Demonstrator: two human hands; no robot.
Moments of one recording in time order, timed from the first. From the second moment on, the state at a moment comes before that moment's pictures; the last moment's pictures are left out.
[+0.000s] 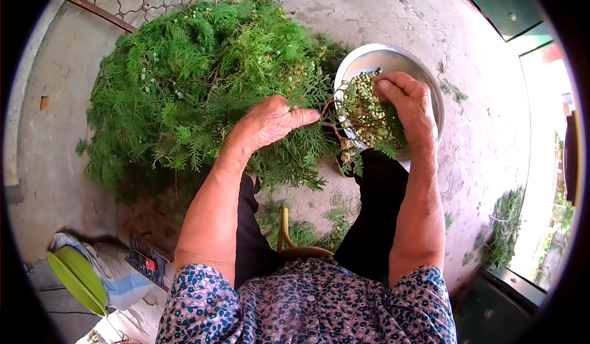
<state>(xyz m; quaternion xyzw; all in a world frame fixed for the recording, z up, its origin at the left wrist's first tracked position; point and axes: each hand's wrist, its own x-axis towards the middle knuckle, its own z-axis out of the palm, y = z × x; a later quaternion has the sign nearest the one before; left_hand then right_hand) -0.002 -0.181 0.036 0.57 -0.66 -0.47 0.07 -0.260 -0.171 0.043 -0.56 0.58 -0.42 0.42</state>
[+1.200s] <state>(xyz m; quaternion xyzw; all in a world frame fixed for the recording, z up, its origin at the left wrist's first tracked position) -0.001 -0.177 0.054 0.61 -0.68 -0.39 0.07 -0.222 -0.171 0.037 -0.41 0.55 -0.55 0.49</state>
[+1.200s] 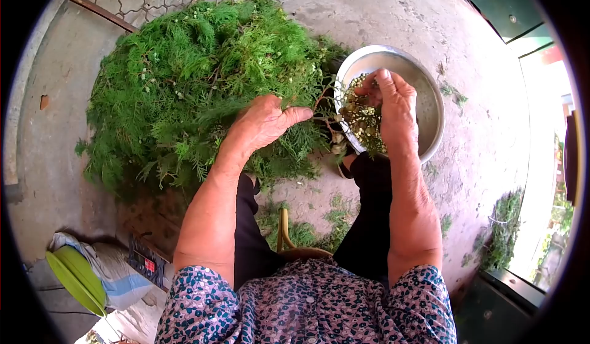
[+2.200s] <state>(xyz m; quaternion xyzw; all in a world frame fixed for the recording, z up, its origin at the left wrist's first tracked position) -0.001 -0.185 0.045 0.63 -0.65 -0.41 0.13 -0.259 -0.175 0.038 -0.33 0.45 -0.66 0.50</state>
